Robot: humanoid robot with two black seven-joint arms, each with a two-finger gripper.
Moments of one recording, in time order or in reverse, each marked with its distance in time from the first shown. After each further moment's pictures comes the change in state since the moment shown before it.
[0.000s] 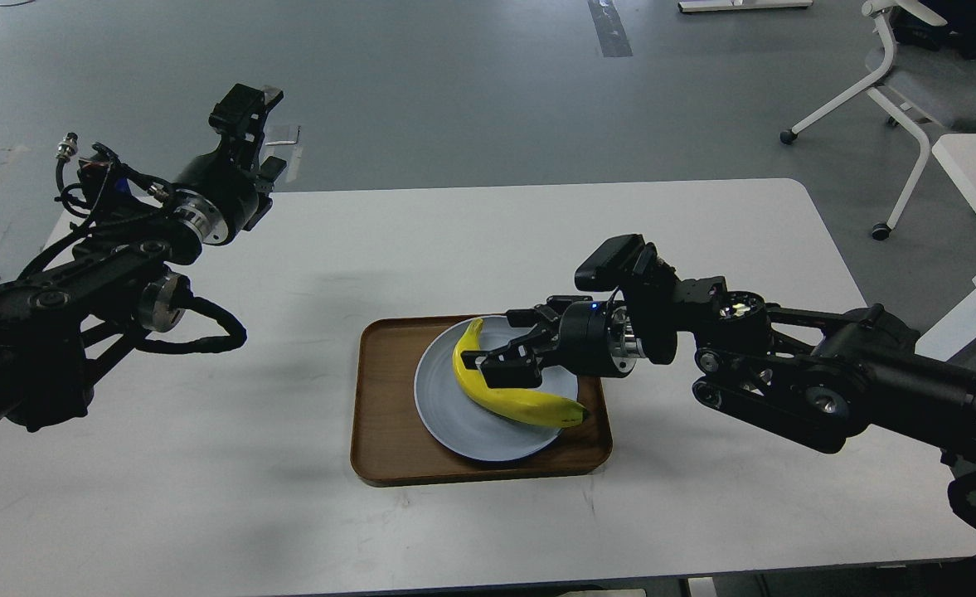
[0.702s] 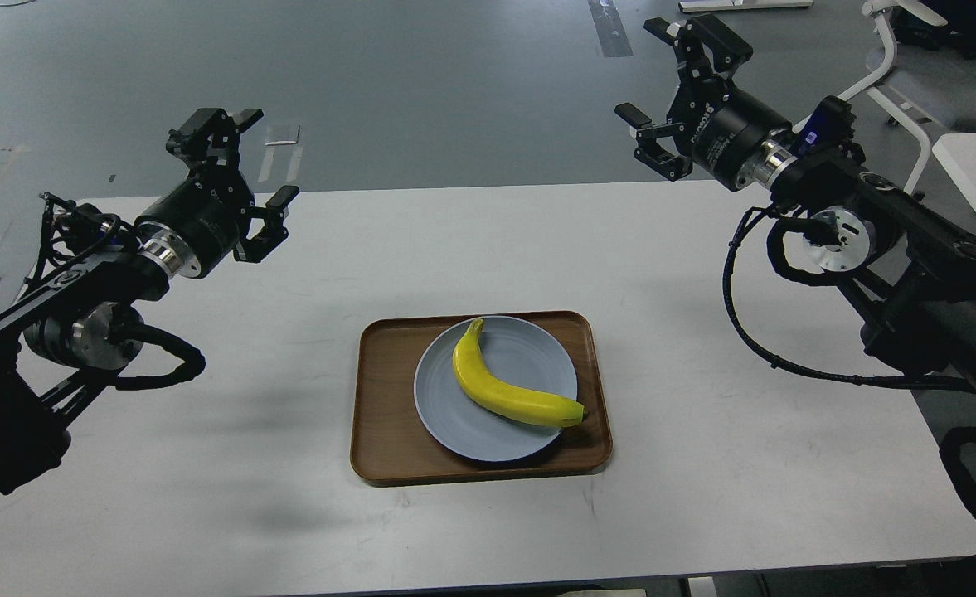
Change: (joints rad) left arm 0.305 0.089 -0.394 -0.235 -0.157 -0.280 0.083; right arm -0.058 -0.007 0.531 -0.378 1.432 0.193 -0.114
